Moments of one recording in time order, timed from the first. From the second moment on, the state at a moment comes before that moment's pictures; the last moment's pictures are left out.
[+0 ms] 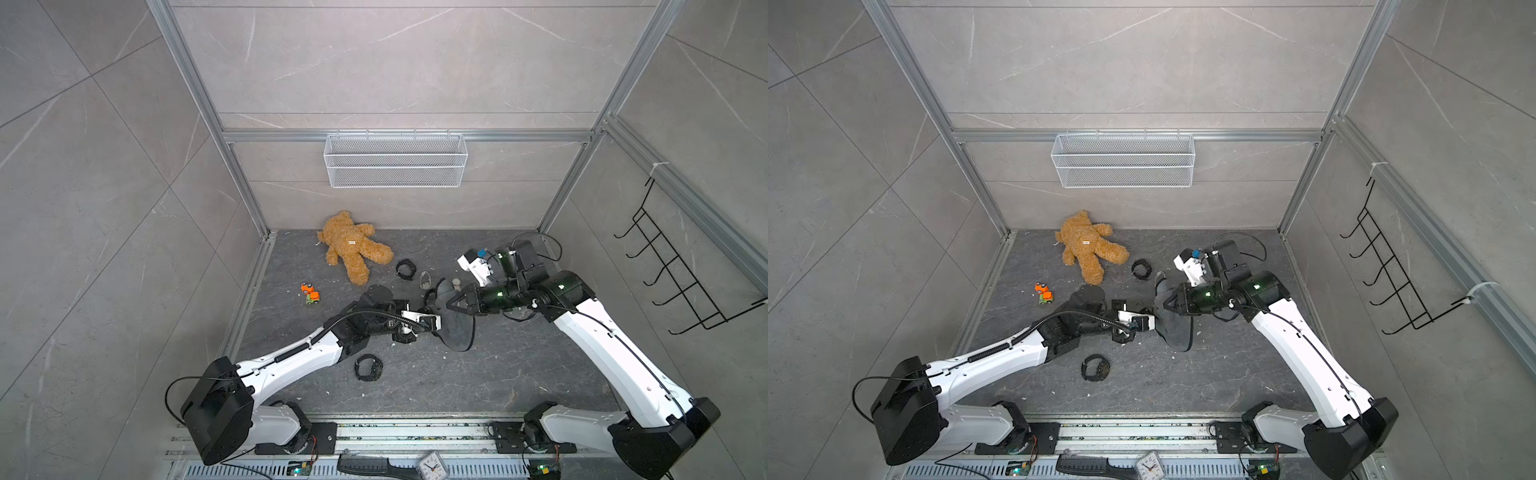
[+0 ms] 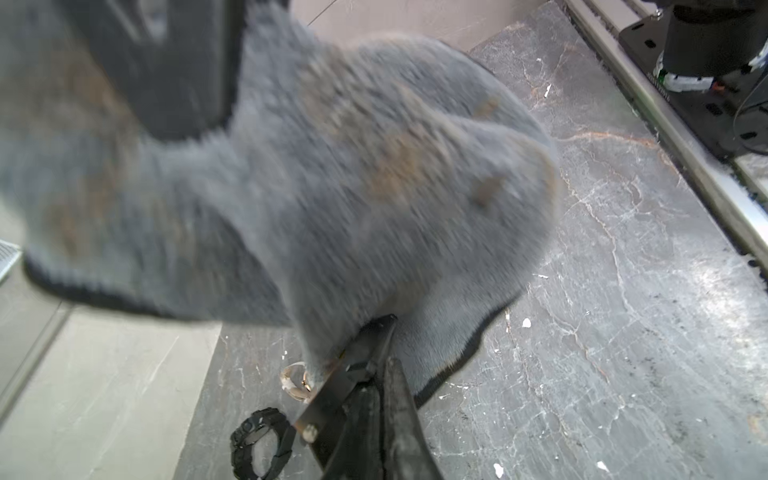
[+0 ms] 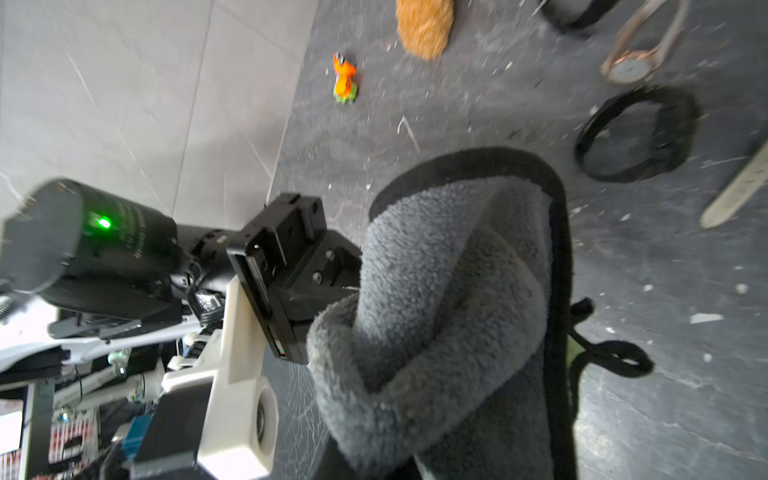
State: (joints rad) left arm -0.85 1.32 0.85 0.03 0.40 0.88; right arm 0.51 1.26 1.38 -1.02 -0.58 0.40
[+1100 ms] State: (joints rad) left arm -0.88 1.24 0.82 0.10 0.36 0.97; right arm 0.56 1.32 1.26 -1.04 -0.33 0.42
